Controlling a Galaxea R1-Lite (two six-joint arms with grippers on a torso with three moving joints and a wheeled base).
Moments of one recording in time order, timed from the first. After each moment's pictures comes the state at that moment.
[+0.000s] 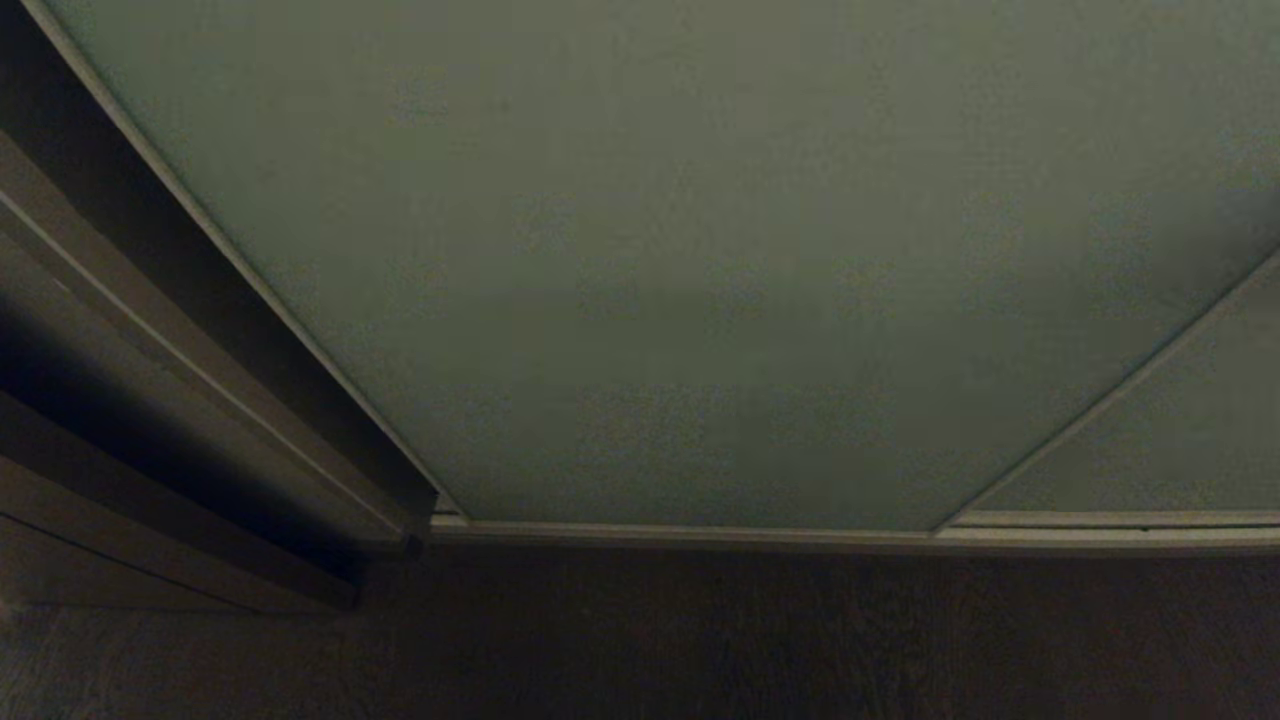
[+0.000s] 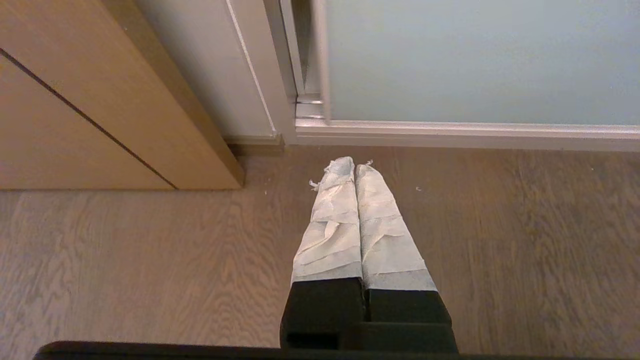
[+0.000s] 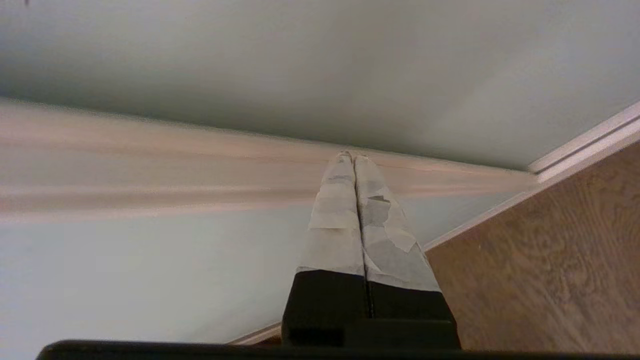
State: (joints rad) left arm 0.00 0.00 -0.04 0.10 -0.01 0.04; right arm -0.74 1.47 -1.60 0.33 0.76 0.77
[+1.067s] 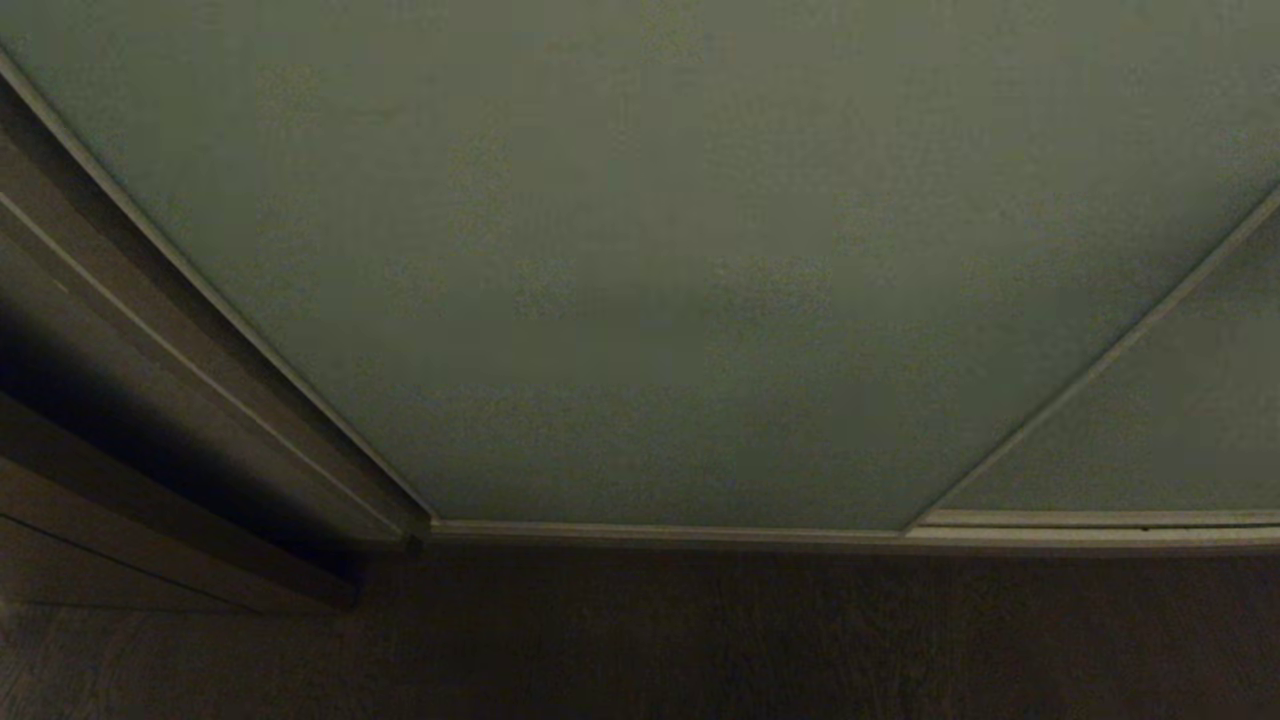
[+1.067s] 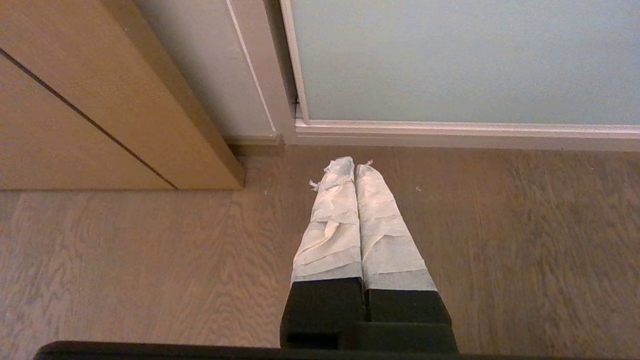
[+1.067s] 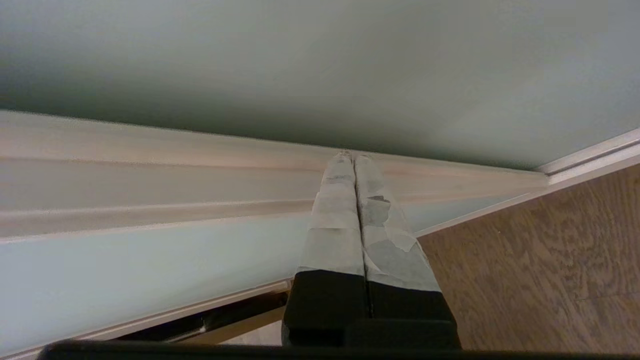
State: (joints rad) left arm 0.00 0.00 -0.04 0.10 -0.01 0.04; right arm -0.57 1.47 -1.56 0.27 0.74 0.73
